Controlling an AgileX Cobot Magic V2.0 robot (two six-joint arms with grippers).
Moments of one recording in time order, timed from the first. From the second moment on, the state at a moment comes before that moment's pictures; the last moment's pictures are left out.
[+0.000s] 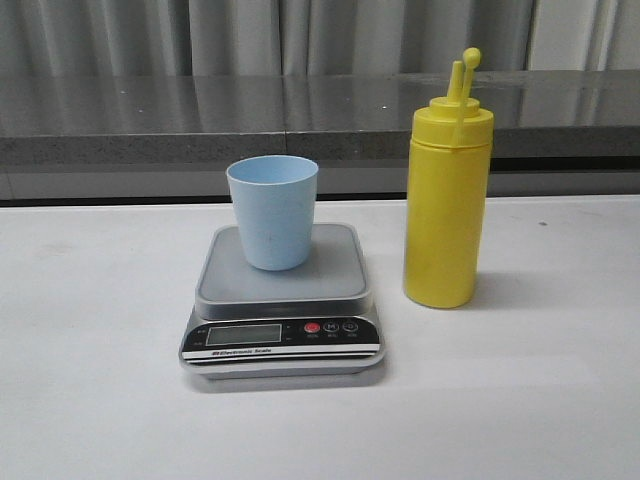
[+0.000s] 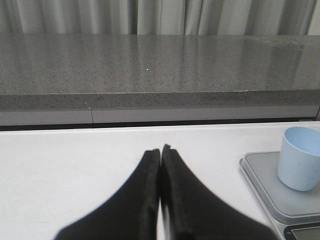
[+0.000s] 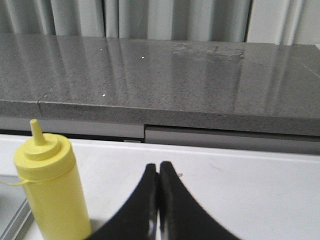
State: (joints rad) left arm -0.02 0.22 -0.33 -0.17 0.32 0.12; right arm 0.09 0.71 -0.34 -0.16 -0.21 0.19
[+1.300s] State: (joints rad) left arm -0.02 0.22 -0.33 -0.17 0.32 0.12; right arm 0.26 1.54 -0.36 -0.27 -0.92 0.19
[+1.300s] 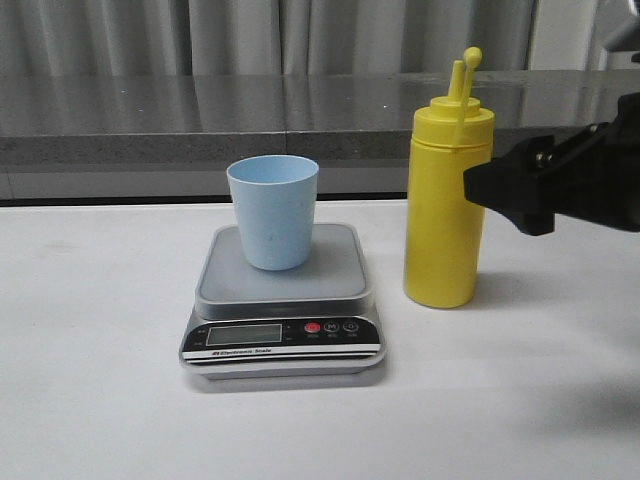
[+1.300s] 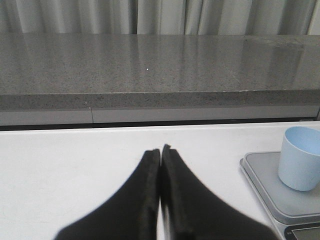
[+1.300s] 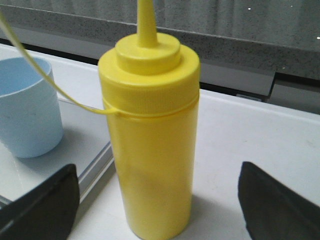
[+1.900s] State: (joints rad) left arm -0.02 0.22 -0.33 -0.17 0.32 0.12; right arm 0.26 1.80 -0.44 -0.28 -1.13 0.19
